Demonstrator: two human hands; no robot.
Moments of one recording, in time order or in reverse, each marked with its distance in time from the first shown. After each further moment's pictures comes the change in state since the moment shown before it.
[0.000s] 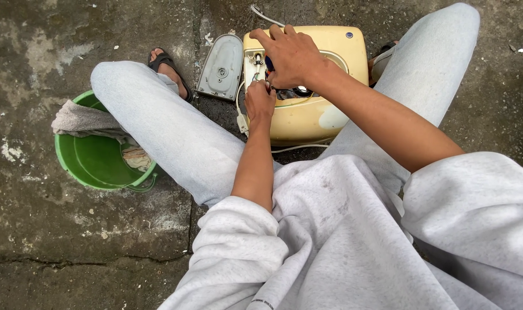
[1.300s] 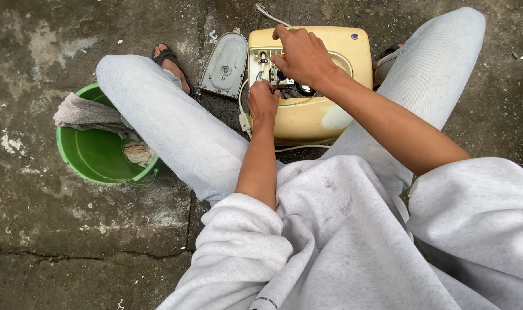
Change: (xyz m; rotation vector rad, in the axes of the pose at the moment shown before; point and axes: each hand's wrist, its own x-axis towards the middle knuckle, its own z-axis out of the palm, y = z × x) left_hand -0.002 -0.001 0.001 -0.039 0.012 0.000; right_hand -0.009 0.009 0.006 0.078 0.188 0.067
